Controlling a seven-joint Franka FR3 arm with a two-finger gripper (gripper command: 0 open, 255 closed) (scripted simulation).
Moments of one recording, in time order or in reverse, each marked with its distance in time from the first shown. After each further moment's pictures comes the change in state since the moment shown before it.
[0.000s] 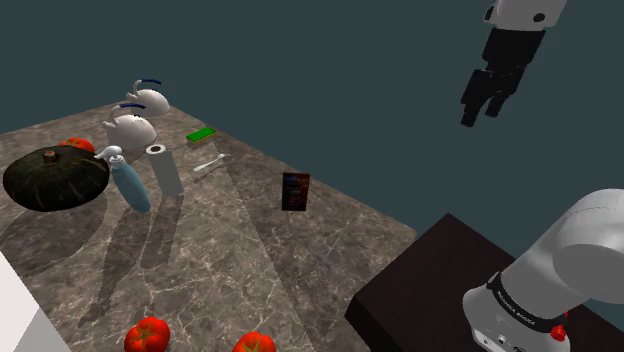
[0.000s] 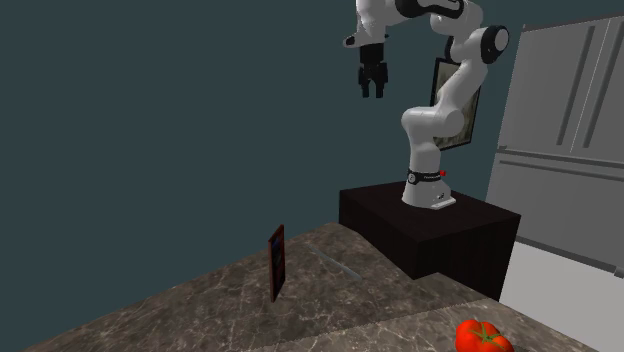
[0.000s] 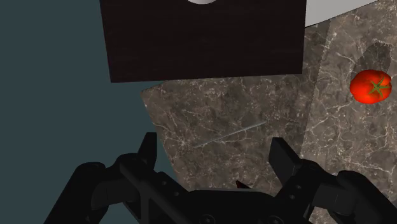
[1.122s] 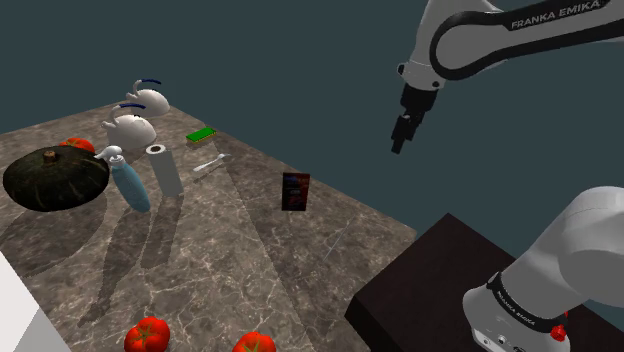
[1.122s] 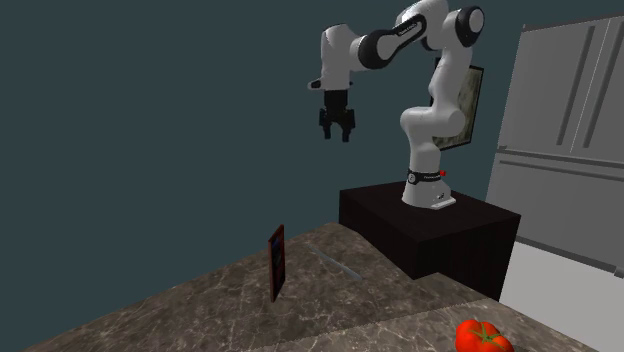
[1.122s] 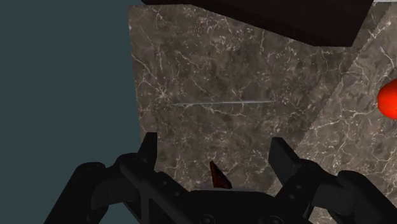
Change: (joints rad) arm 0.094 0.395 -0.094 -0.091 -0.030 0.557 -0.308
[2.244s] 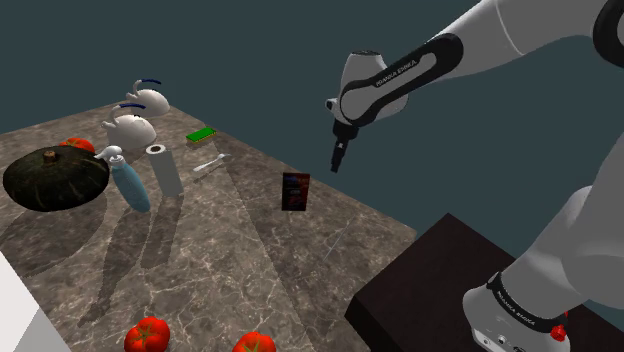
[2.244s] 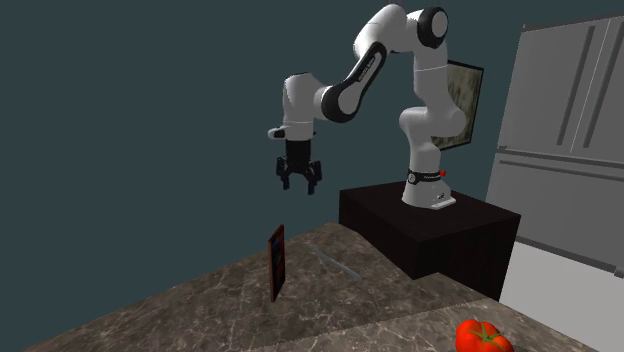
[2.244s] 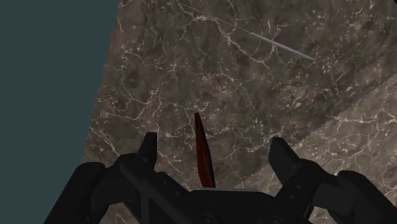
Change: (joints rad) arm 0.079 0.626 0.015 0.287 0.121 0.413 -0.377
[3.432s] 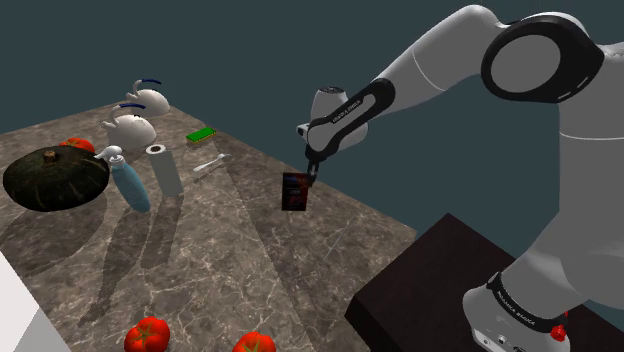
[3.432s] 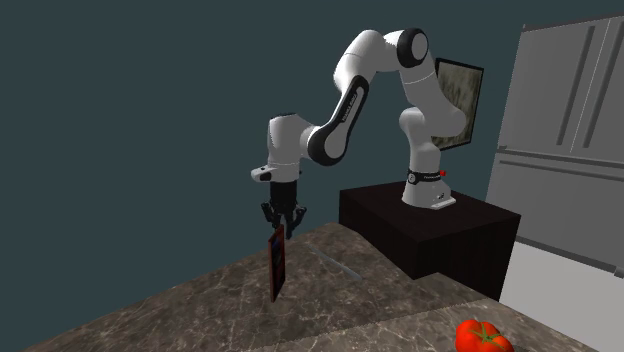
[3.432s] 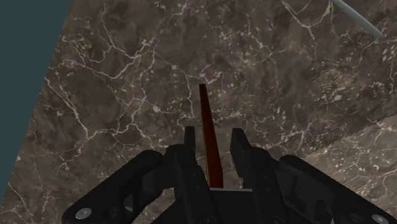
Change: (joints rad) arm -0.004 0.355 0.070 0.233 0.035 0.155 -0.148
